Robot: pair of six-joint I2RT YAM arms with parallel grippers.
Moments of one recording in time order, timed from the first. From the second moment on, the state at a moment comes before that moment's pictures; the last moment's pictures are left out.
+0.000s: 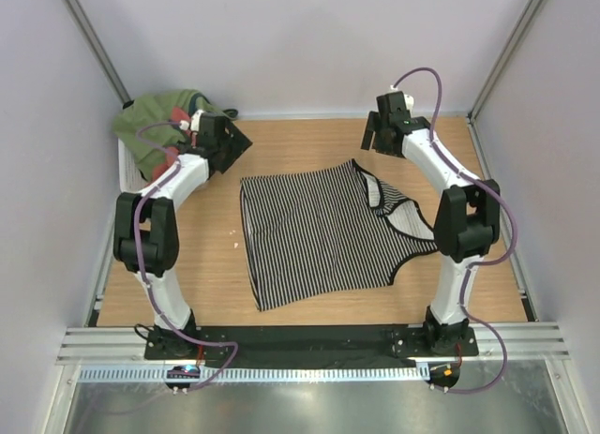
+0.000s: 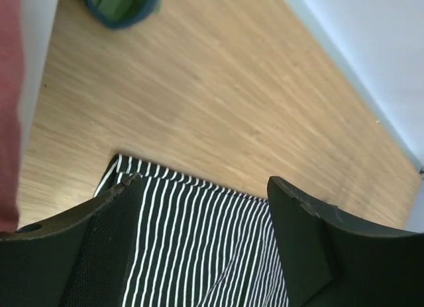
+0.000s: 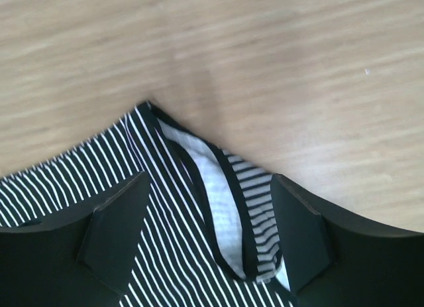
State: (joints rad) left arm -0.20 1.86 1.40 -0.22 -0.09 -0.89; right arm 0.25 1.98 1.75 -0.63 0.27 0.40
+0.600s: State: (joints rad) left arm -0.43 1.27 0.90 -0.30 -0.06 -0.84; right arm 0.26 1.48 1.01 -0.48 0.19 0.46
